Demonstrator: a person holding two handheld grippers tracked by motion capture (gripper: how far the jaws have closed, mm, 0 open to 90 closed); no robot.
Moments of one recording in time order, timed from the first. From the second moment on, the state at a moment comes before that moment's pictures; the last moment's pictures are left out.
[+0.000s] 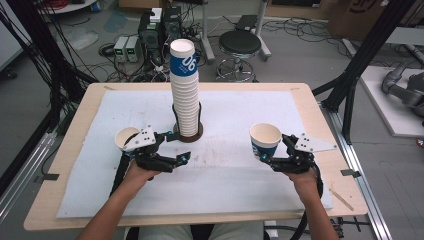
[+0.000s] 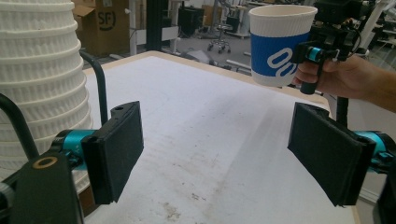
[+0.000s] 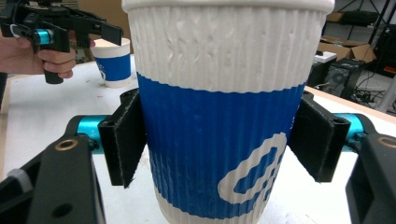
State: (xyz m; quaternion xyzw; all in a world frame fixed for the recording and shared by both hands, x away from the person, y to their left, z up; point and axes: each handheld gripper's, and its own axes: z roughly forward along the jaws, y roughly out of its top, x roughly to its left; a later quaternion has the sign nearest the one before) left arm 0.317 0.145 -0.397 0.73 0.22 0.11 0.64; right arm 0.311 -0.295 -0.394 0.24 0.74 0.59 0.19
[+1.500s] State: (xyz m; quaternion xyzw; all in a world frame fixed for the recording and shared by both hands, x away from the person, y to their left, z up) left arm 0.310 0.140 -0.417 0.74 0.22 0.10 0.63; right arm 0.375 -0.297 -0.441 0.38 0.78 0.46 0.19
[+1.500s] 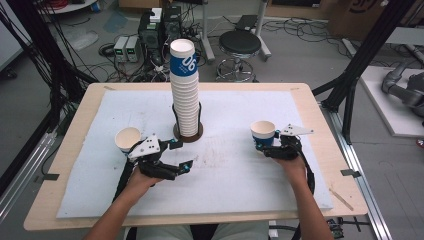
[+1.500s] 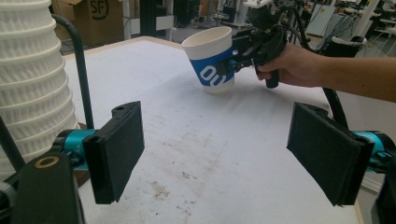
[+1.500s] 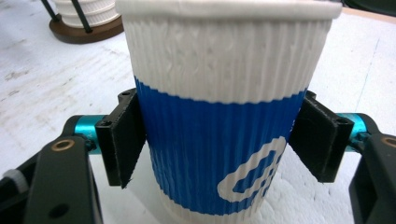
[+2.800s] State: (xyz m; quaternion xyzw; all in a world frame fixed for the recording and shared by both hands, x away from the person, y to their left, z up) left arm 0.308 0.149 -0.417 0.73 0.22 0.11 0.64; right arm 0.298 -0.322 -0.413 0.35 0.78 0.49 0.17
